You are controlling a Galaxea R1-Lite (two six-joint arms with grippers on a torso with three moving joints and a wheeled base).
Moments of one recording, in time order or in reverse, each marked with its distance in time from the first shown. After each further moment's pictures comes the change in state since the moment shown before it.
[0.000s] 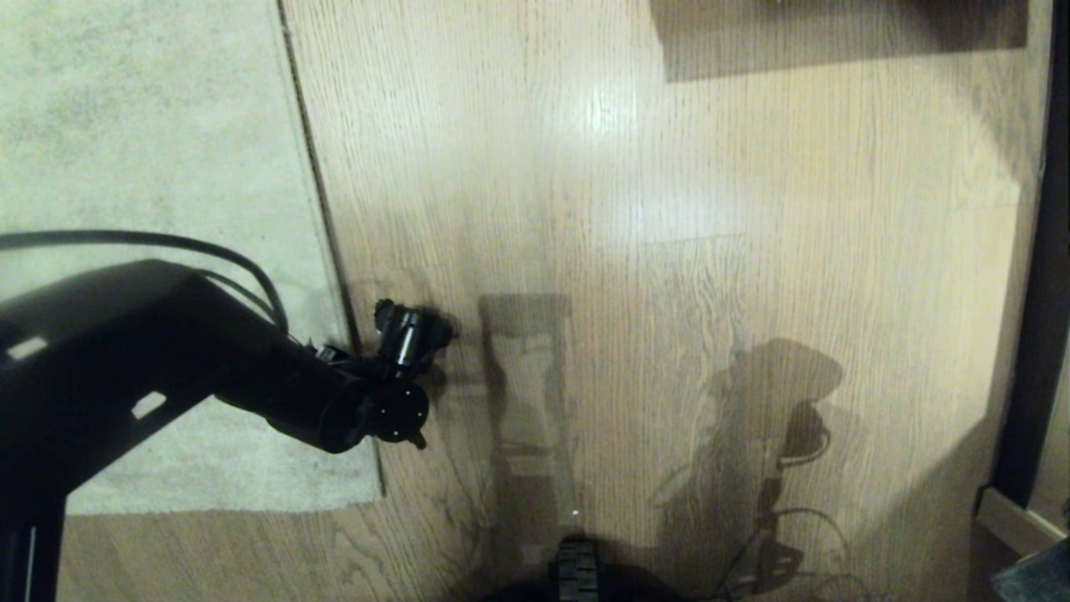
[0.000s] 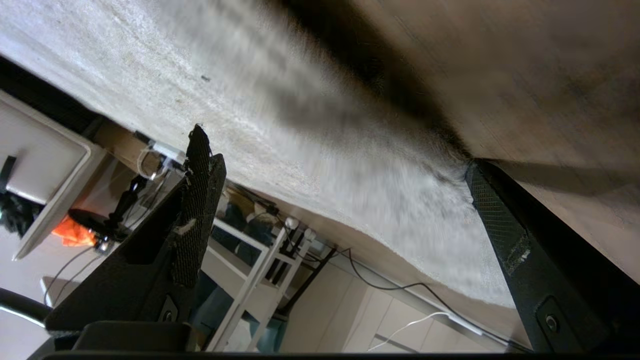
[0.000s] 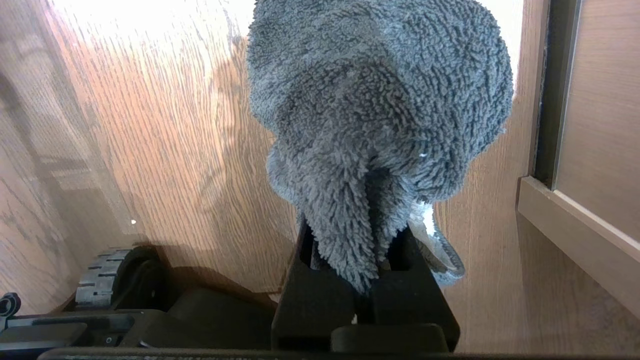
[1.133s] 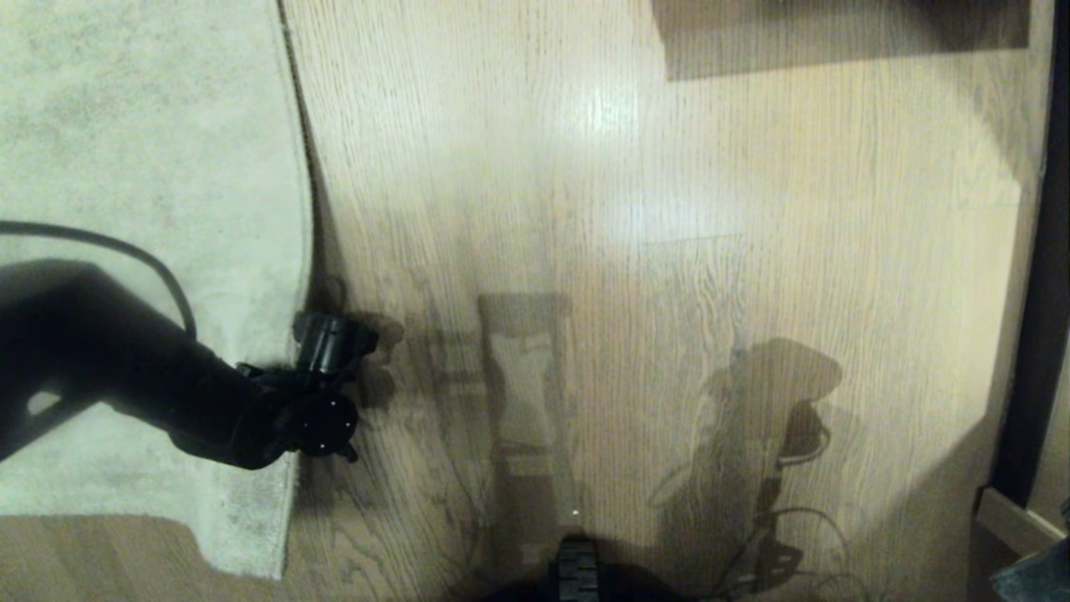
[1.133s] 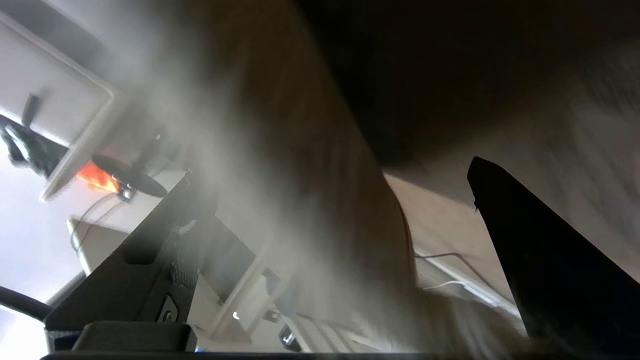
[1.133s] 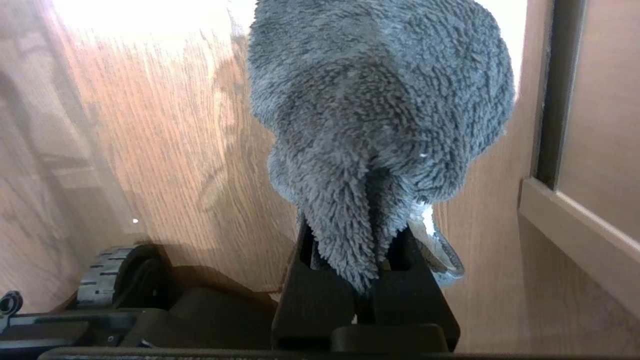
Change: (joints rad) left arm 0.144 -0.106 0.196 -0.044 0.003 0.000; right arm 0.000 0.000 0.000 -0.001 0.000 -0.001
